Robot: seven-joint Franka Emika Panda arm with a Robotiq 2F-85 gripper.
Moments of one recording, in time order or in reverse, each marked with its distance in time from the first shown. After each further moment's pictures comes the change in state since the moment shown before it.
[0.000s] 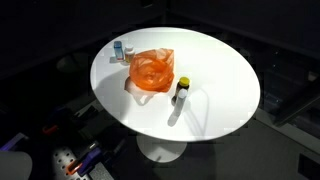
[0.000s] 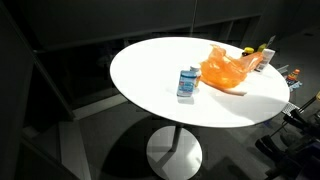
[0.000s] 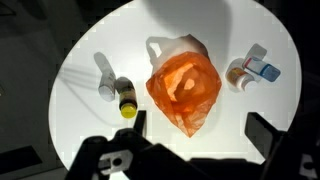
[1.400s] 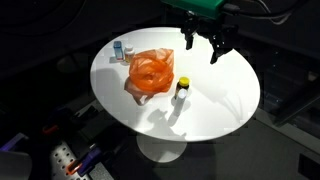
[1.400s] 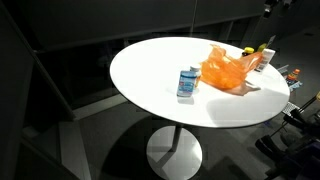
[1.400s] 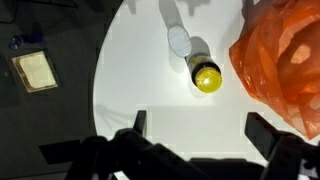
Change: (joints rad) arm -0.073 0.640 0.016 0.317 -0.119 0.280 -0.014
